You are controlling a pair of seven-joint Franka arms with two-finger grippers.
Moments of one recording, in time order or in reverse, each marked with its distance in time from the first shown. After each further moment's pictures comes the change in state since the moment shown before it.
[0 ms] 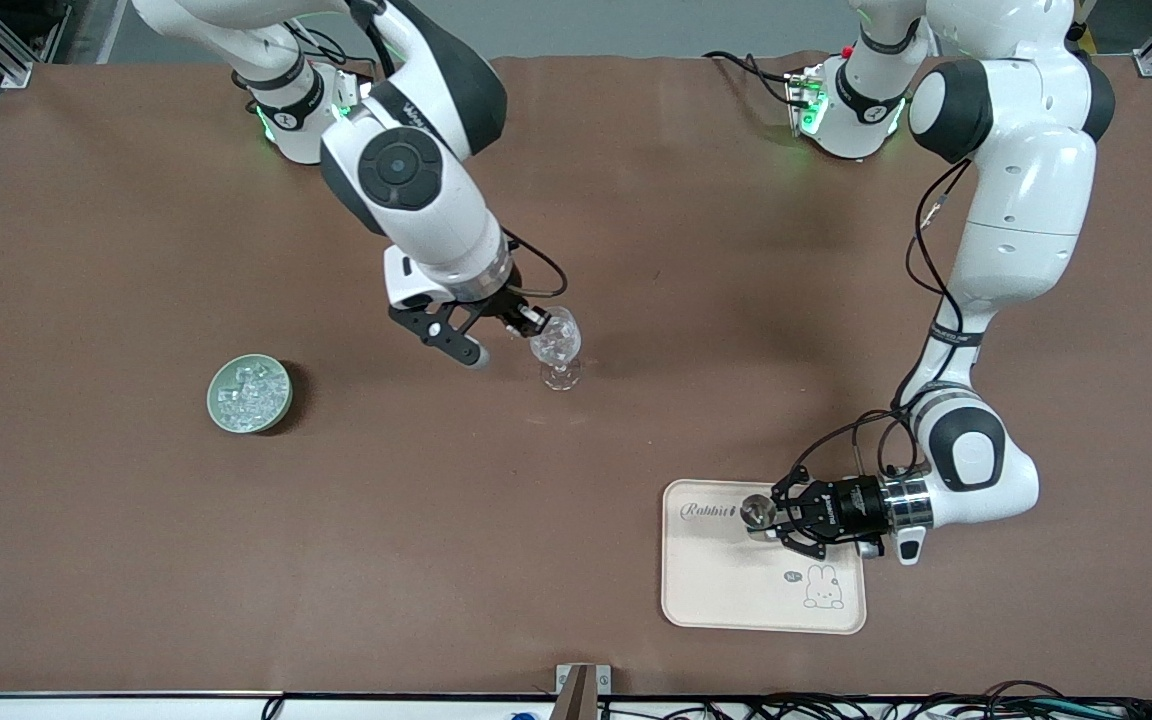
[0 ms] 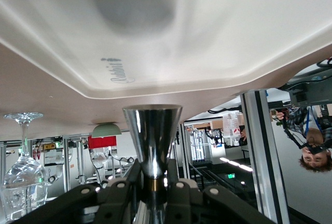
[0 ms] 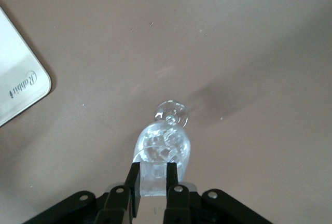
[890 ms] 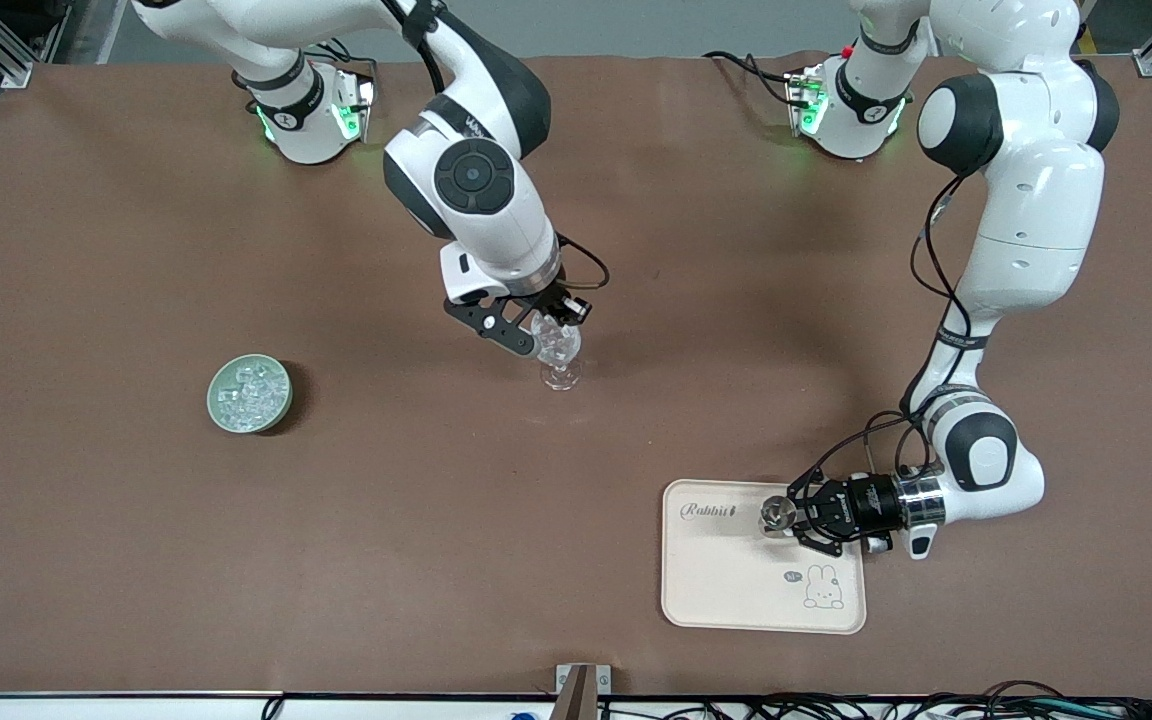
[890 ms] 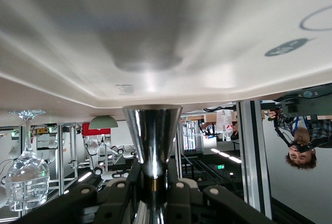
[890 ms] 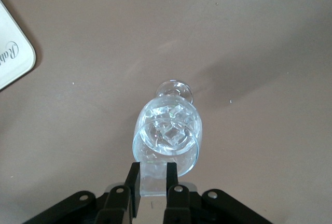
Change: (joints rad) left arm 0.040 0.044 -0.004 0.001 -0.031 -0.044 0.003; right arm 0.065 0.055 0.000 0.000 -0.016 0.022 0.034
